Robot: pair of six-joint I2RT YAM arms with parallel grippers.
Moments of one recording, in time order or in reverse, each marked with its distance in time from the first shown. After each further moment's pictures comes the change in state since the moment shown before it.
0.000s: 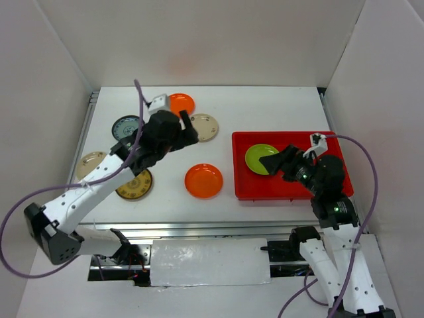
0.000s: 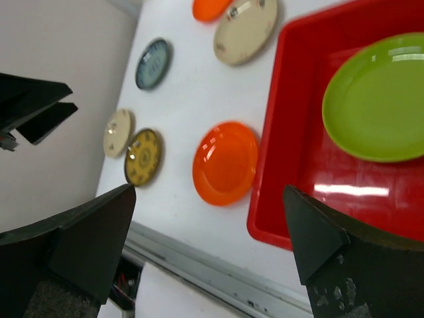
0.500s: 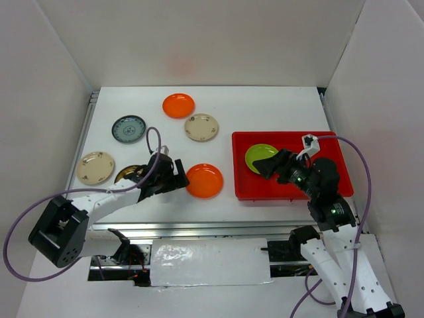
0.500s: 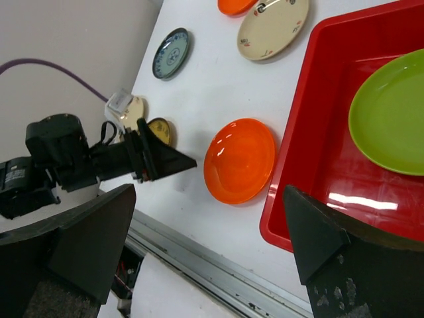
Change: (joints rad) left arm 0.164 -0.092 -0.795 0.386 0.299 -0.007; right arm 0.153 0.005 -0.070 0.069 0.052 -0.002
